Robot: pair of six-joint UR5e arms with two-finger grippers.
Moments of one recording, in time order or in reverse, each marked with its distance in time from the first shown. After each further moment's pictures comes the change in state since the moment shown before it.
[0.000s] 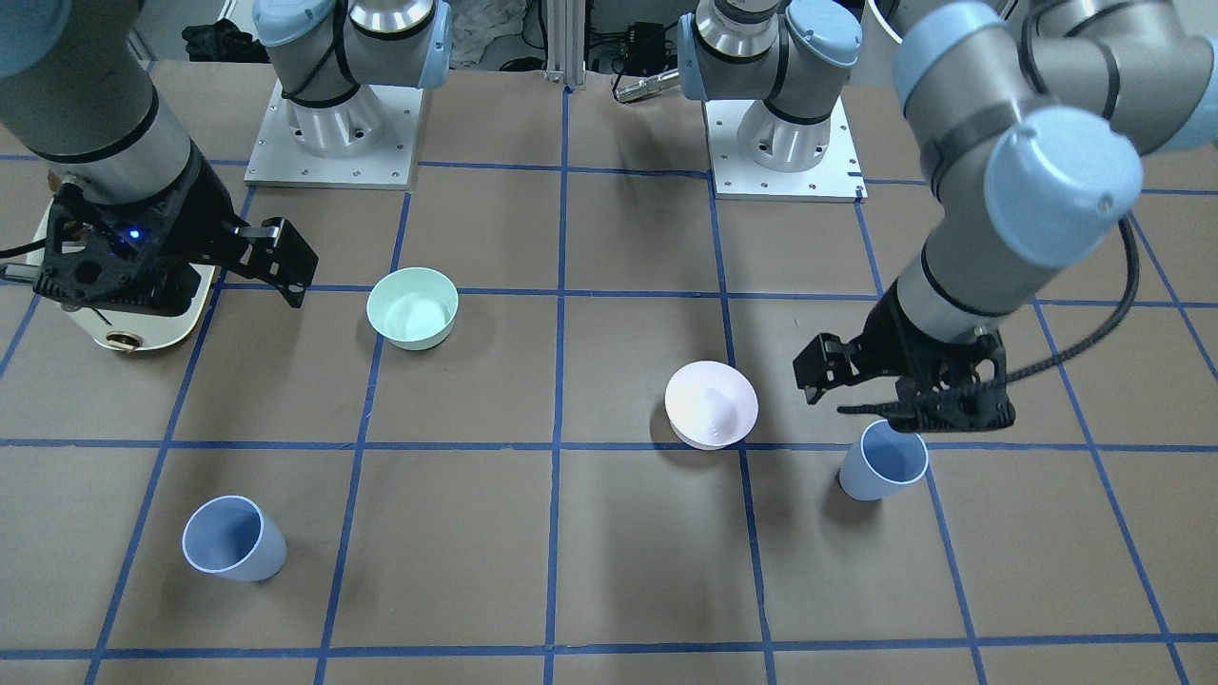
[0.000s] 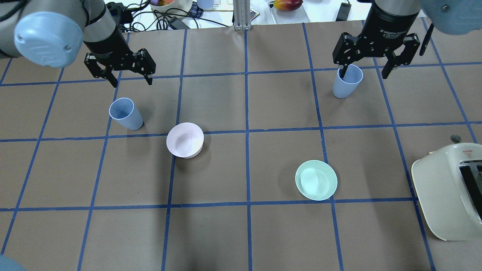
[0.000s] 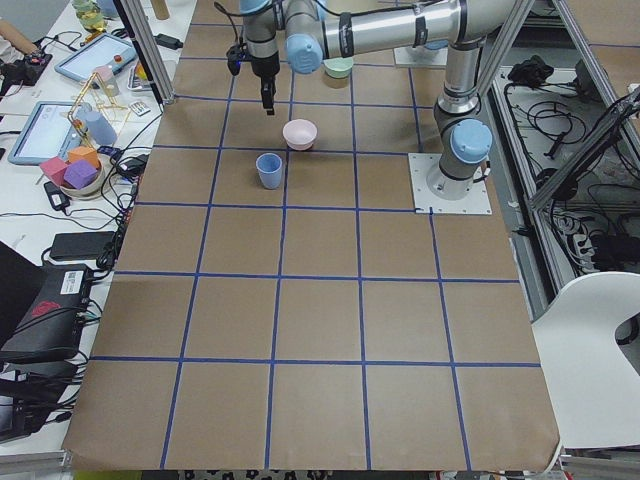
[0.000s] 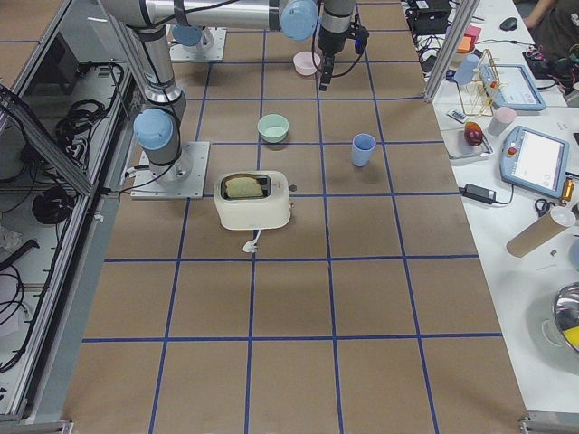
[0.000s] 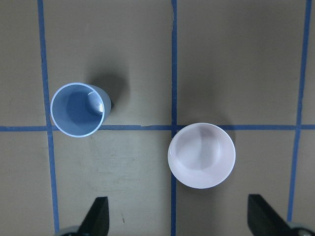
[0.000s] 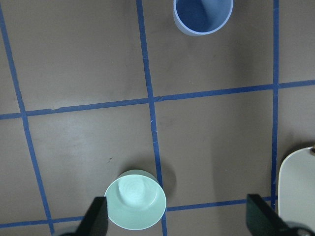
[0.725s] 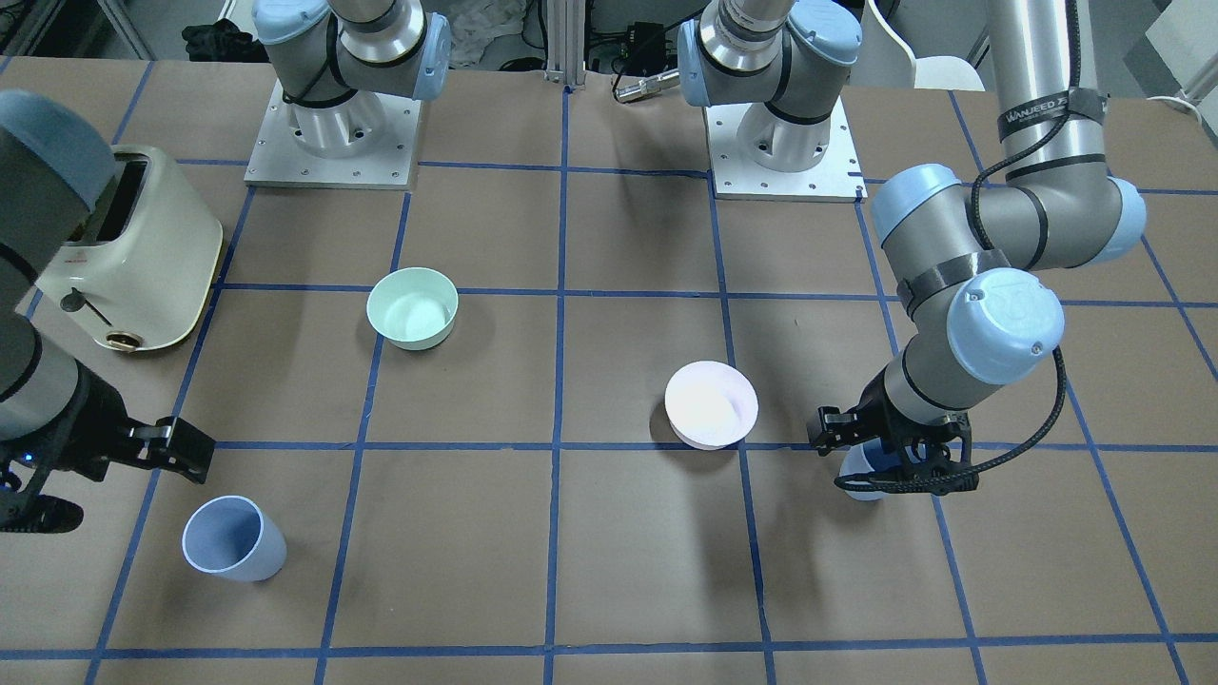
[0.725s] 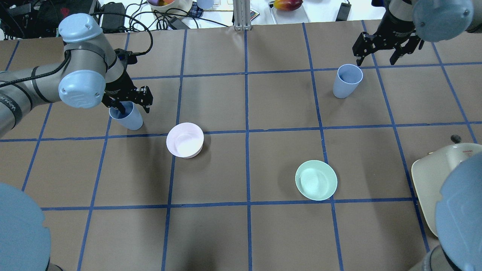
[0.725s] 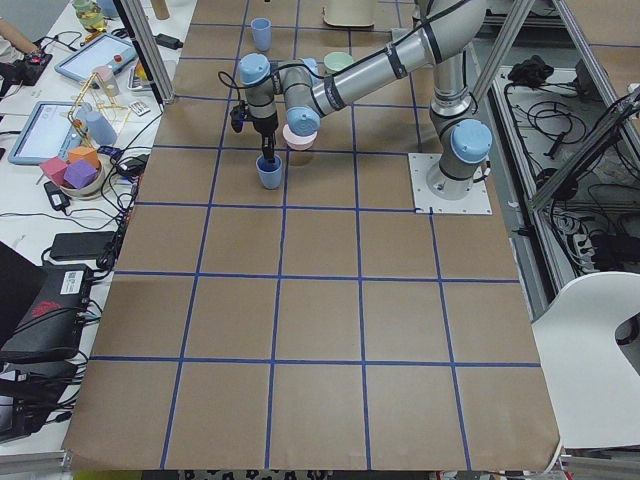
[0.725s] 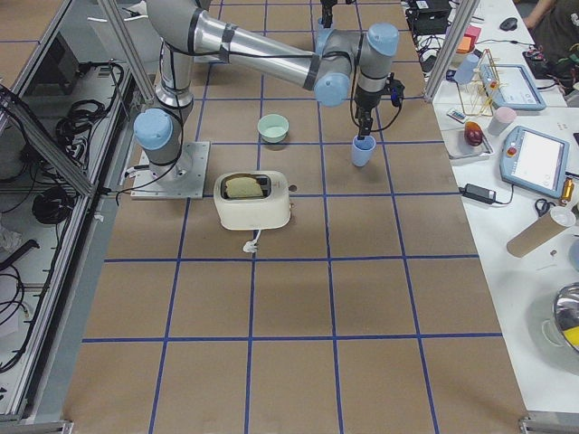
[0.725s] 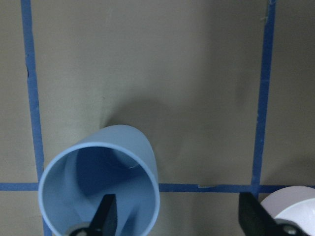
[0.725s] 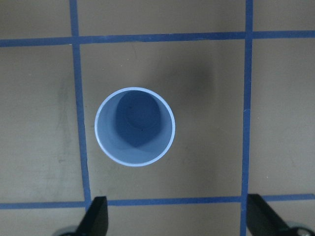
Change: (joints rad) left arm 0.057 -0.091 -0.185 0.259 0.034 0.067; right arm -0.145 0.265 -0.023 -0.317 0.004 -0.227
